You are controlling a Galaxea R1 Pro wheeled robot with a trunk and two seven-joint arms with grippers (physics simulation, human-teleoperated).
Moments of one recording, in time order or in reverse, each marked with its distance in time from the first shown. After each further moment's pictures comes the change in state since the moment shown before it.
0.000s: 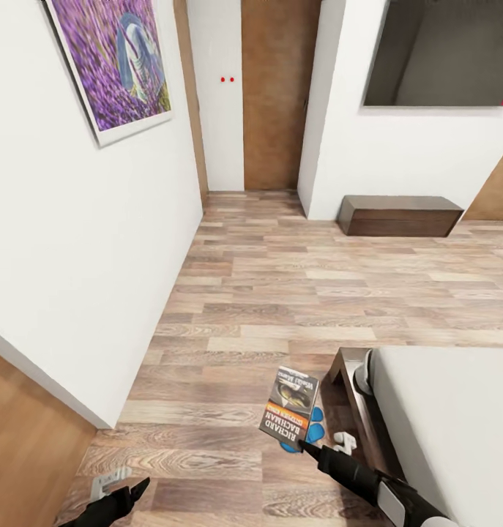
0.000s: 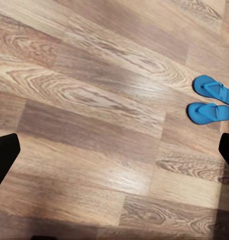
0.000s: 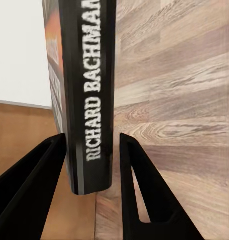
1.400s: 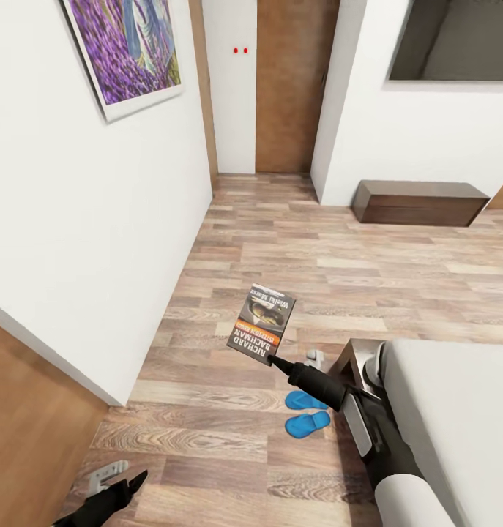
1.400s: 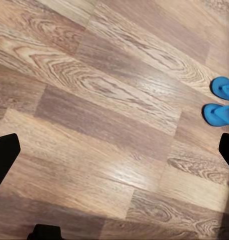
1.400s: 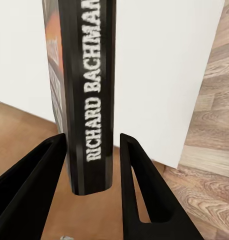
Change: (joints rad) left arm -0.014 0.007 0.000 0.000 0.034 0.000 0.001; right arm -0.004 0.186 0.008 -0.715 -0.008 0.369 -0.002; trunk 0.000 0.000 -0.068
